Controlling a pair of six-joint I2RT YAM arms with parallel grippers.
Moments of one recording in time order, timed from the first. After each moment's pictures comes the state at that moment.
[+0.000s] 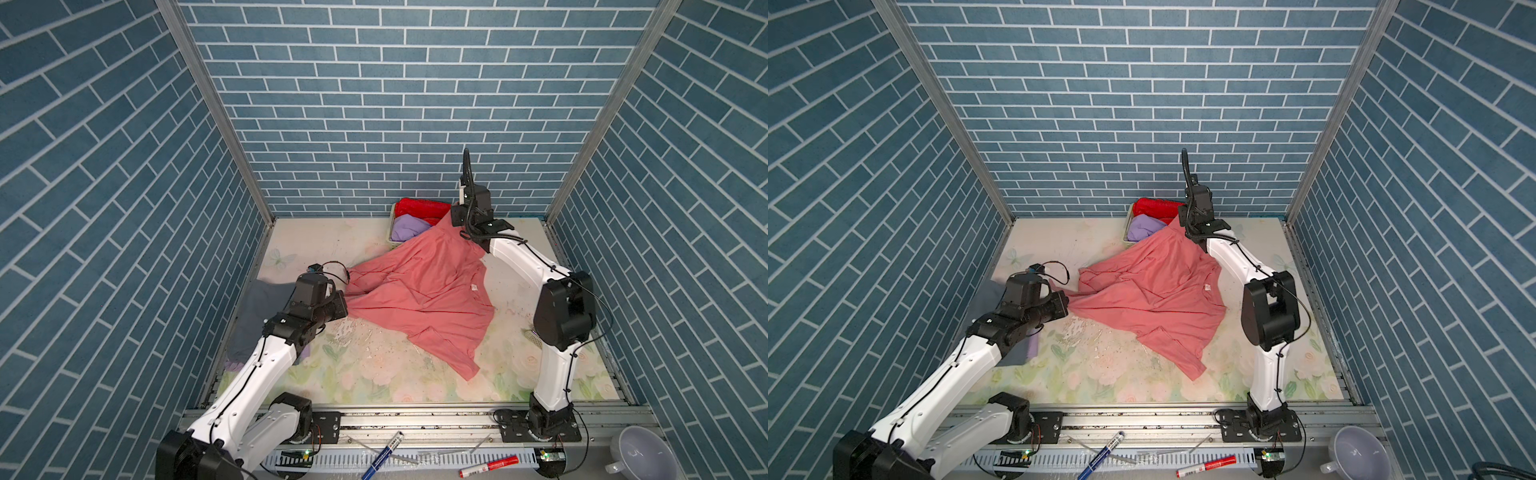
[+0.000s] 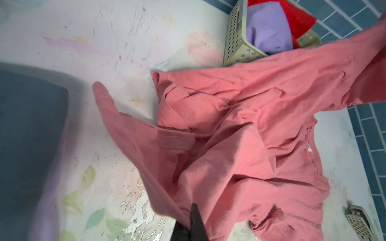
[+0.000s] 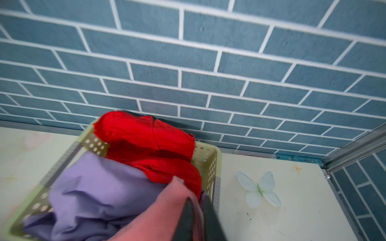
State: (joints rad) left arm -0.29 0.99 0.68 -0.47 0.05 -0.54; right arm 0.42 2.04 1.79 -0.22 0.32 -0.01
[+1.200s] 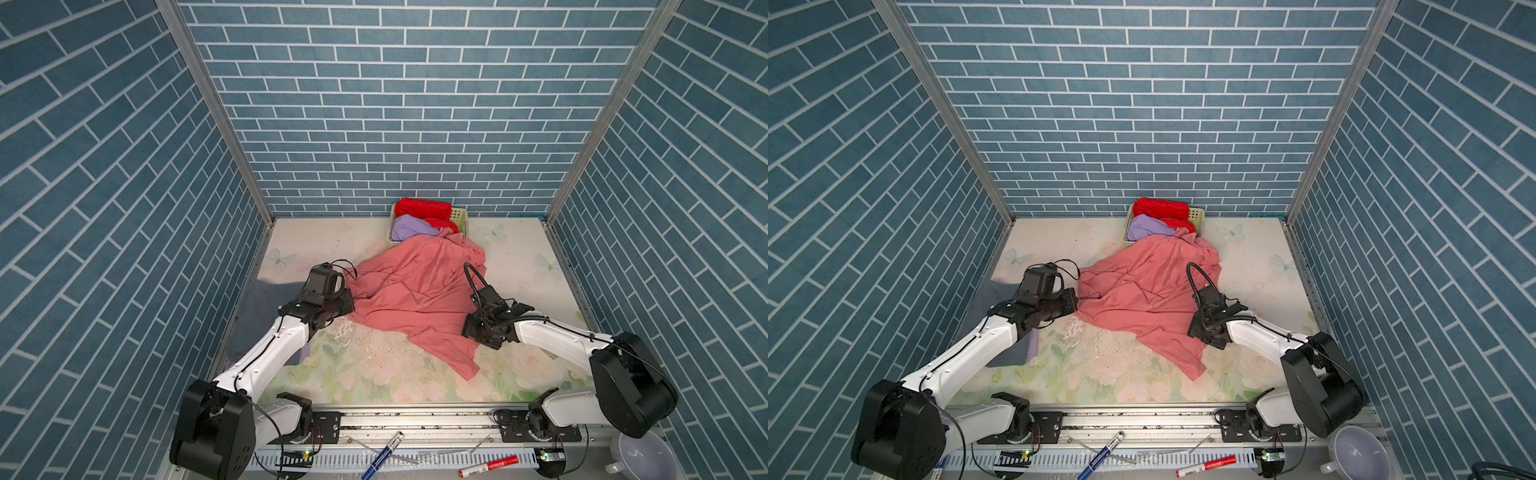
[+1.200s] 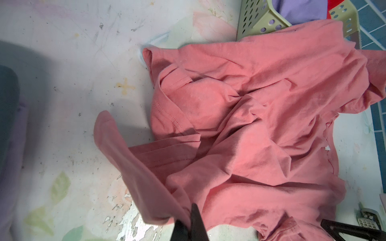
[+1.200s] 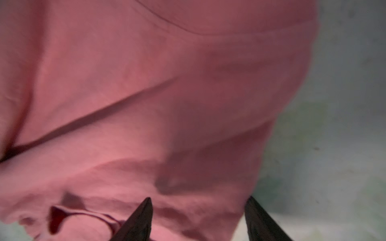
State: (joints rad) left arm -0.29 1.18 0.72 -0.38 0.09 -0.55; right arm 0.58 1.42 0.69 -0.48 -0.01 0.87
